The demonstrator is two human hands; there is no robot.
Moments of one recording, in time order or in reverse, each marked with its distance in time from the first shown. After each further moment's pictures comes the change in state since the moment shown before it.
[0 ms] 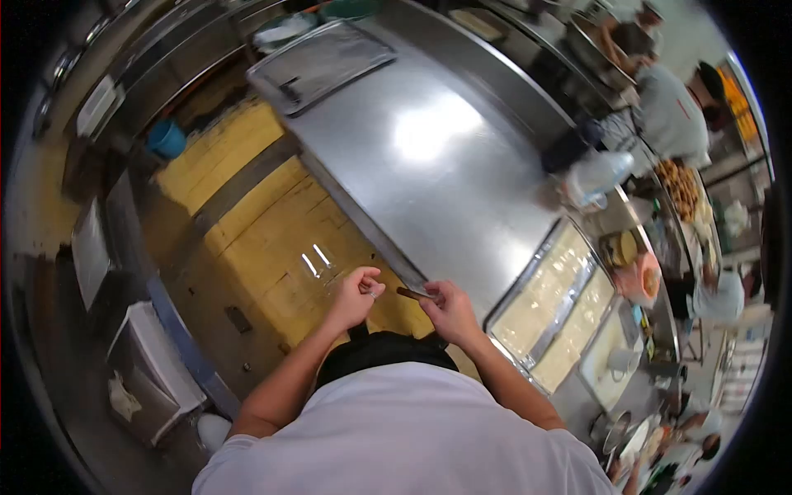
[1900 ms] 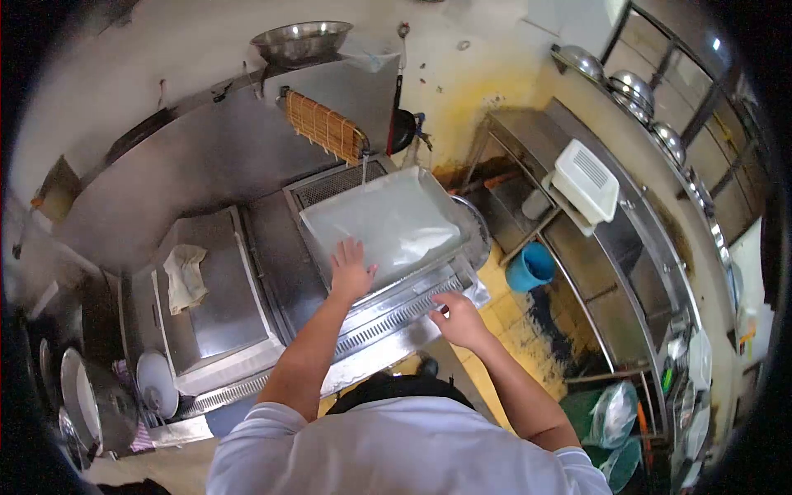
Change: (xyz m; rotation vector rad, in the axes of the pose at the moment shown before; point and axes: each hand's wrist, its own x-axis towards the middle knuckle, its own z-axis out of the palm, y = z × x) left_hand -0.038 -0.147 -0.946 0.644 1.634 -1.008; right_hand 0.460 -0.745 0.810 -0.338 -1.374 -1.416
